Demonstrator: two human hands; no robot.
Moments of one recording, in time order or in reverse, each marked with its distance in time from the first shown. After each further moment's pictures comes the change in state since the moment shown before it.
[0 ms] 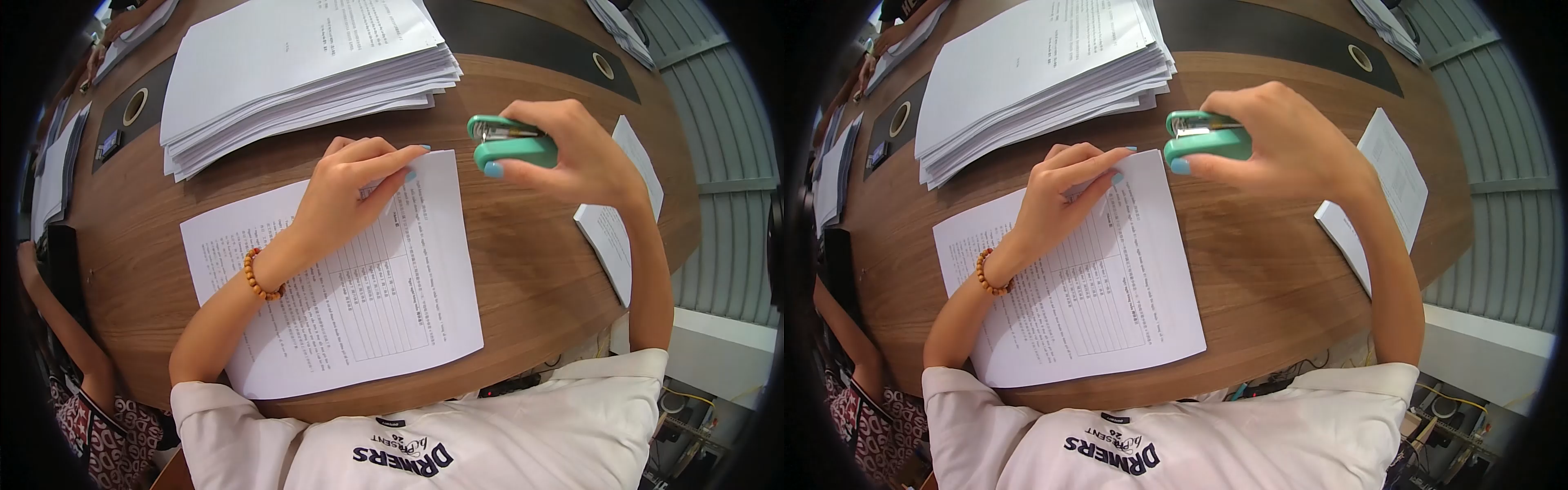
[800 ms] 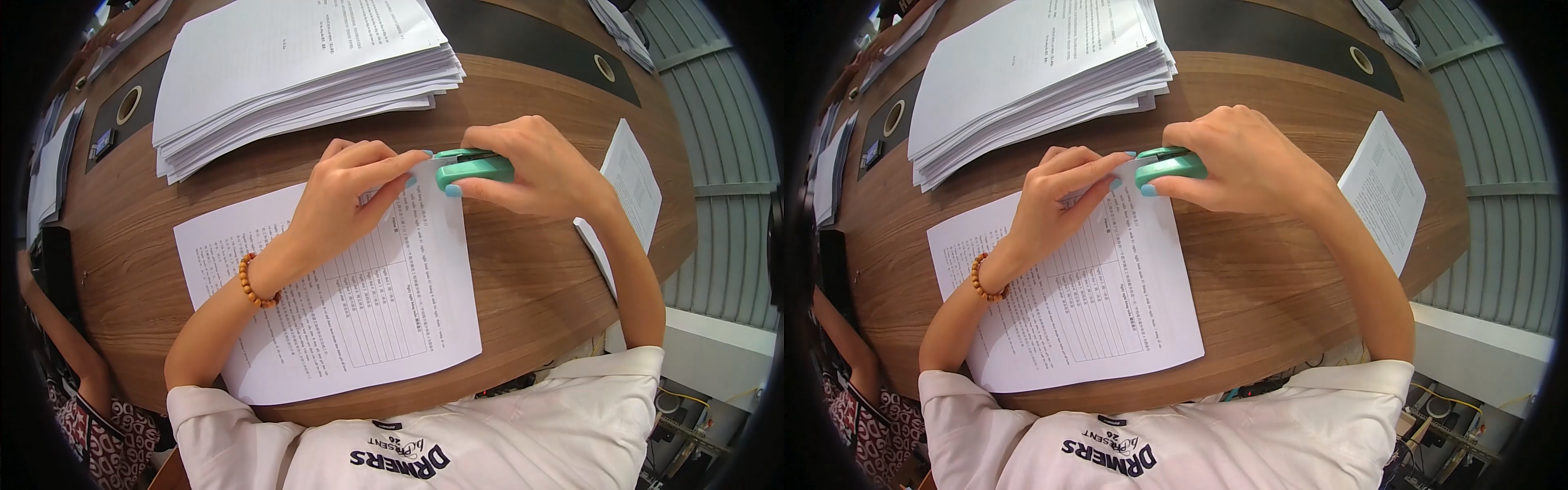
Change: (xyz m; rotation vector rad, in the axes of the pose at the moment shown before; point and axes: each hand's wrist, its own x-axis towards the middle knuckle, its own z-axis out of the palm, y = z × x) left_hand 0.000 0.001 0.000 0.013 -0.004 0.017; right_hand 0.015 0.003 0.033 -0.090 -0.036 -0.115
